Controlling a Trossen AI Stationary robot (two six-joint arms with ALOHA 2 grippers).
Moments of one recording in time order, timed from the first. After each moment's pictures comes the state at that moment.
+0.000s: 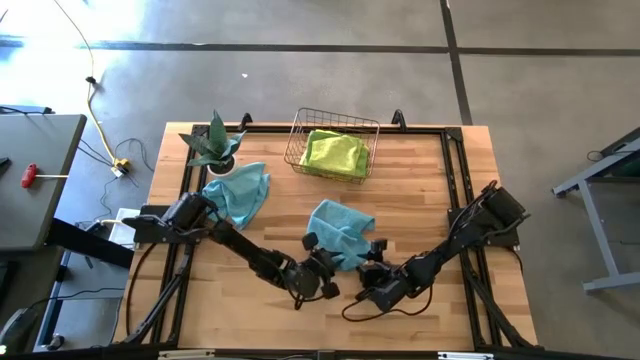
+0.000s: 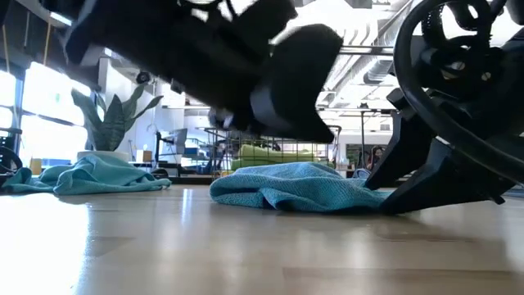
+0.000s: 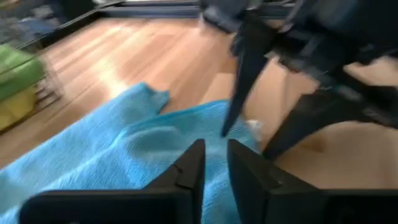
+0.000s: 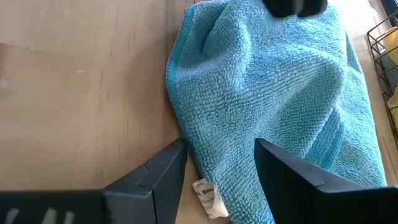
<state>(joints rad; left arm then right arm) -0.34 2.11 1.13 0.43 -0.82 -0.31 0.64 1.88 0.86 -0.13 0.73 0.32</state>
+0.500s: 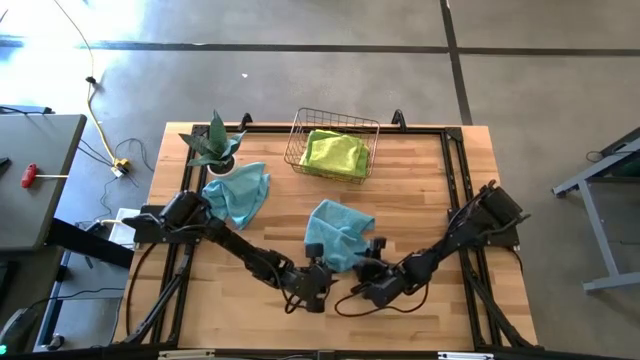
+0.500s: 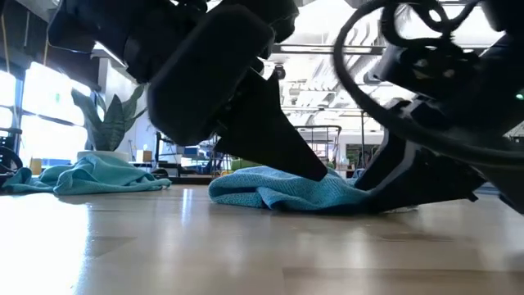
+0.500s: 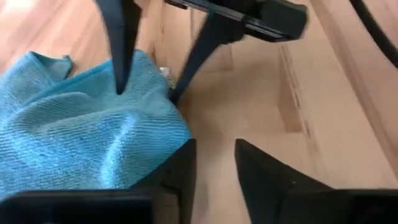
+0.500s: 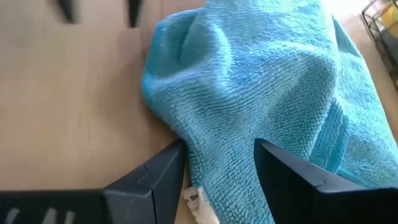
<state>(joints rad) -0.37 2.06 1.13 0.22 -0.48 -0.21 0.60 1.88 0.85 -0.03 0.75 0.41</state>
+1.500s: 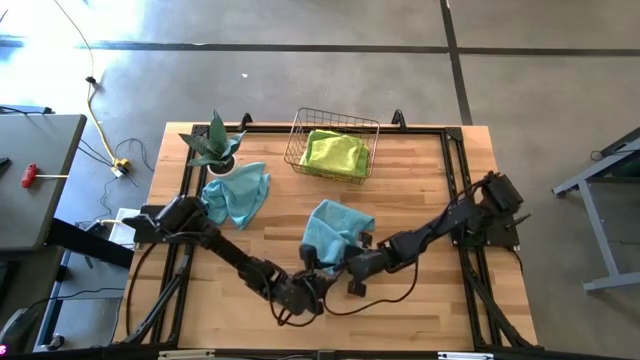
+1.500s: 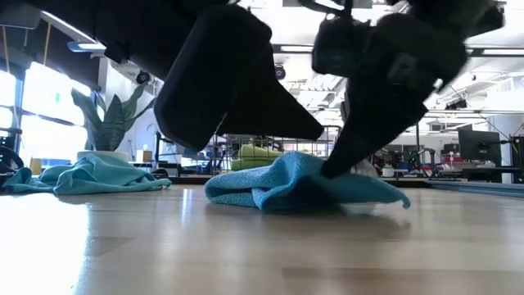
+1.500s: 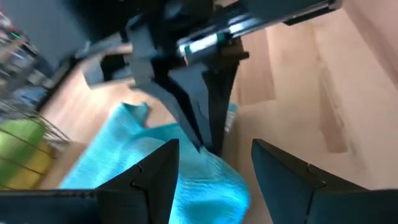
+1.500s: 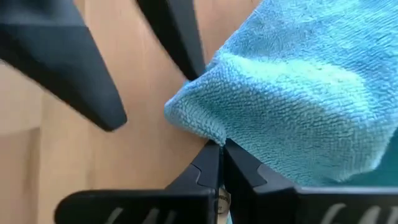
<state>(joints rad) -0.45 2.06 1.13 0.31 -0.83 0.00 0.41 1.81 0.98 -0.12 0.24 0.54</state>
